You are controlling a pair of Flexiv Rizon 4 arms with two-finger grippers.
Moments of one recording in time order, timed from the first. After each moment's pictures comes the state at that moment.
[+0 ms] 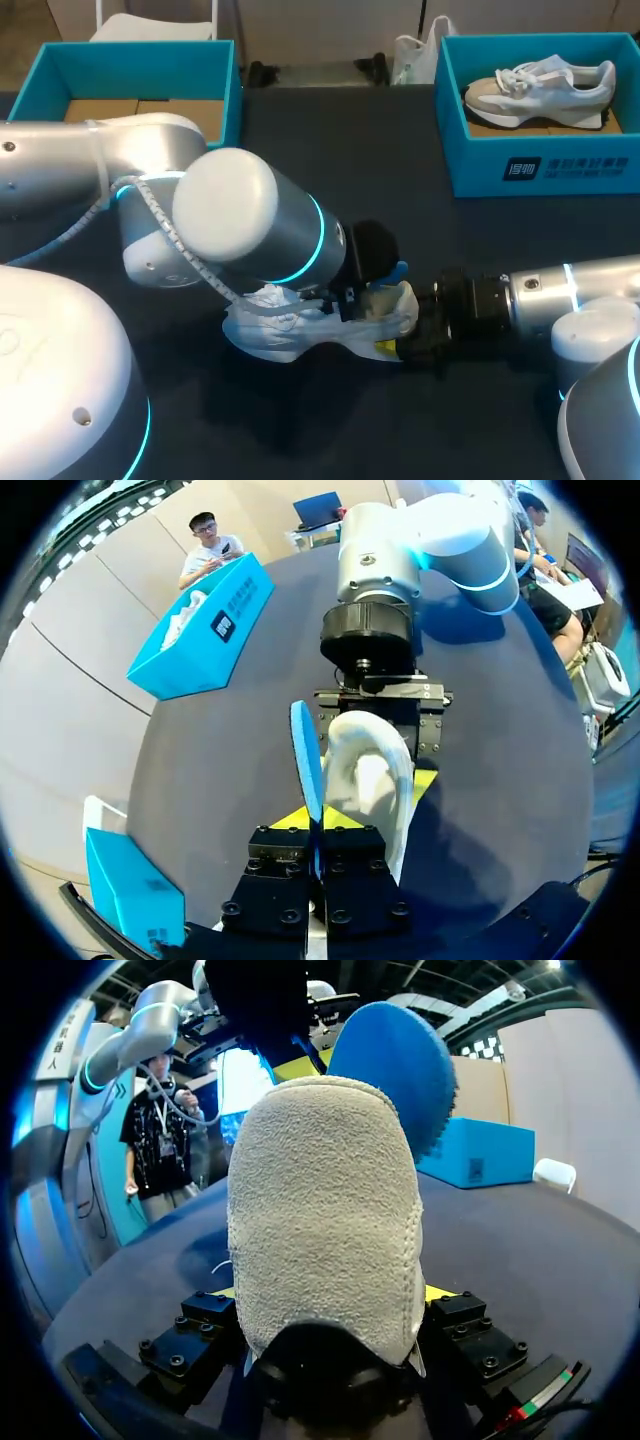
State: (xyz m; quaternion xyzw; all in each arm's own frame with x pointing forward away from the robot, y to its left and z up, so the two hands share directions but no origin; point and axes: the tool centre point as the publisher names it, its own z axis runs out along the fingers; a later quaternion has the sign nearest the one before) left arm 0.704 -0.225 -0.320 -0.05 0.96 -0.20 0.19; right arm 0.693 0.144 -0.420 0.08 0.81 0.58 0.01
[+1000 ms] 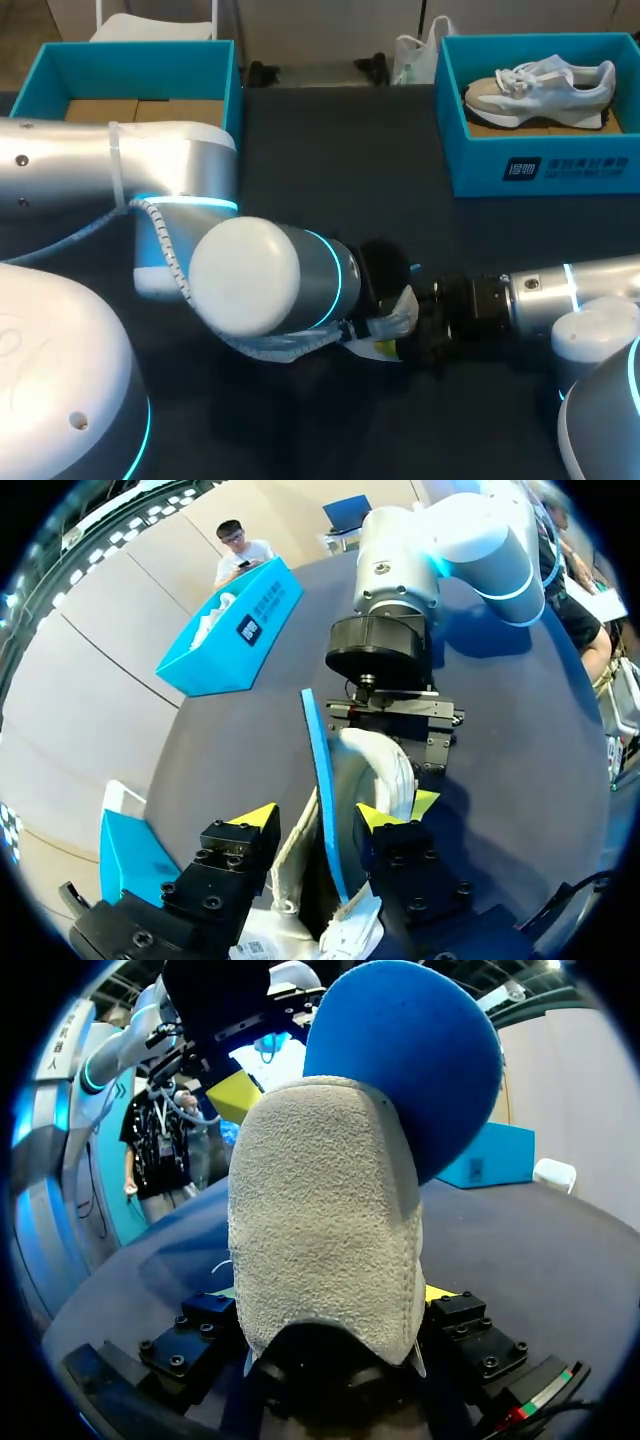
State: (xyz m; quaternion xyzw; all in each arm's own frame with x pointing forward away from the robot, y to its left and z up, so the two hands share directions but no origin) left arm 0.694 -0.230 -0.319 -0.09 0.94 -0.22 0.25; right arm 0.693 0.145 -0.420 0.08 0.81 0.58 0.01
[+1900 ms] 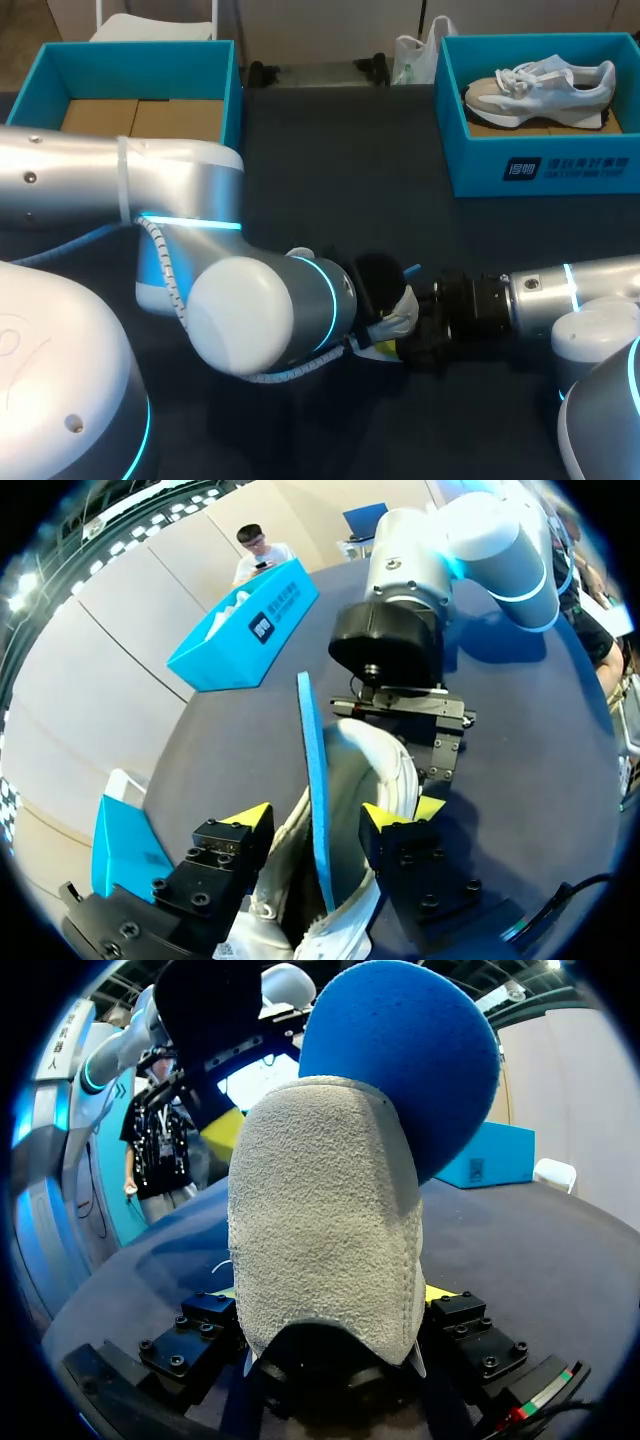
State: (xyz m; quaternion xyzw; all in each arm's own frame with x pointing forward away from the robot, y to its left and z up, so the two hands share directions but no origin) left arm 0.694 -0.231 -0.338 -0.12 0.93 -0.24 0.27; right arm 0.693 0.145 -0.420 0.08 0.81 0.58 0.01
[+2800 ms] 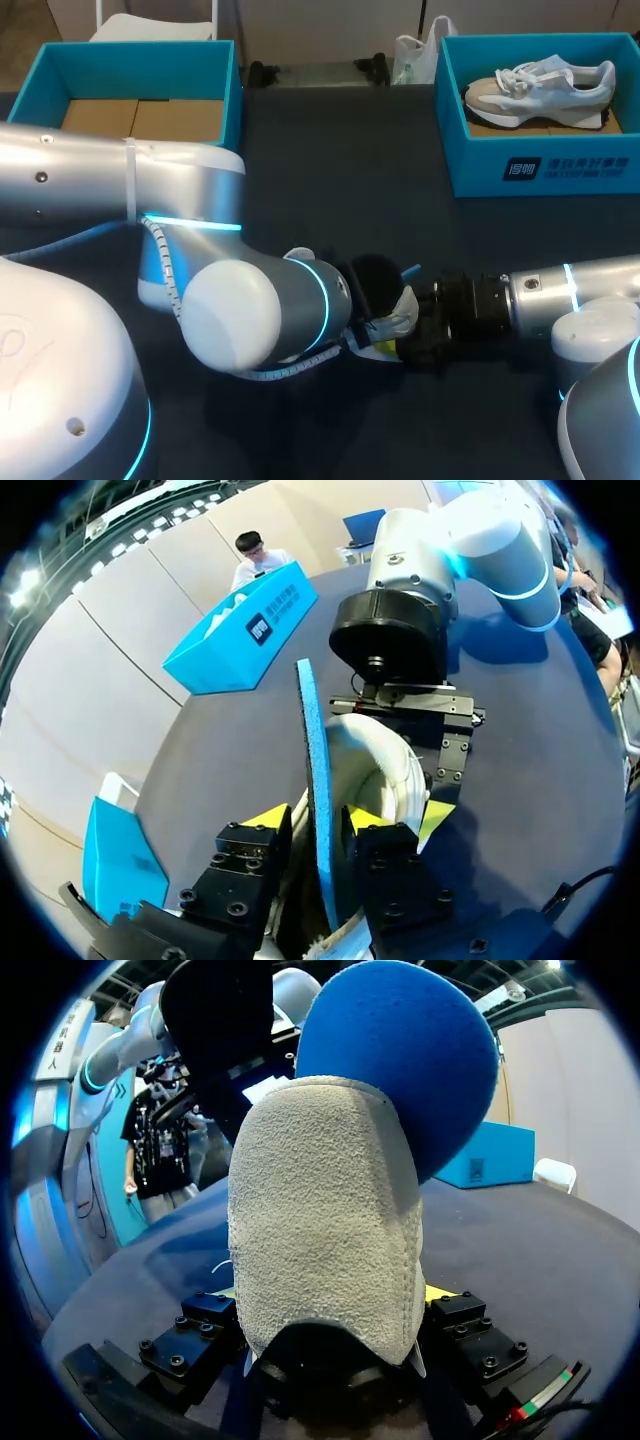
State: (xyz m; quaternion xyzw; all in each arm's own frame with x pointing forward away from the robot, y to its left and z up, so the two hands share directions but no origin) left arm 0.702 -0.235 -0.349 -0.12 0.92 -0.26 0.26; right arm 0.693 0.145 -0.420 0.08 0.81 0.58 0.01
